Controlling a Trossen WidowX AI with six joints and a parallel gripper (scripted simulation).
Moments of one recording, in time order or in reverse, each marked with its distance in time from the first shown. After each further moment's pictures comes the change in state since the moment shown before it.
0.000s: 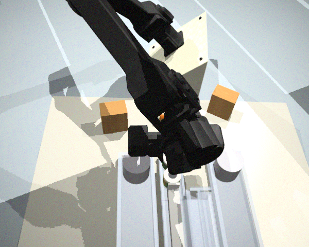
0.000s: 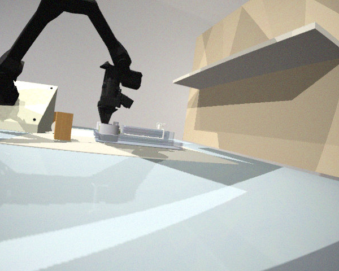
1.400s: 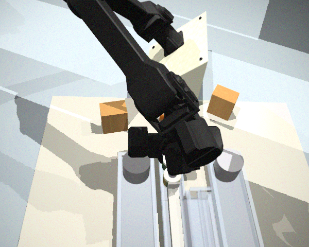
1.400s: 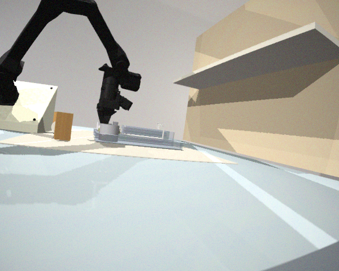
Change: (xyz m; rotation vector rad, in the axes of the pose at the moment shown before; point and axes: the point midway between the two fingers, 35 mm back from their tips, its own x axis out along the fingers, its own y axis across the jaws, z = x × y) arm 0.008 0.000 -0.002 0.004 -0.006 -0.004
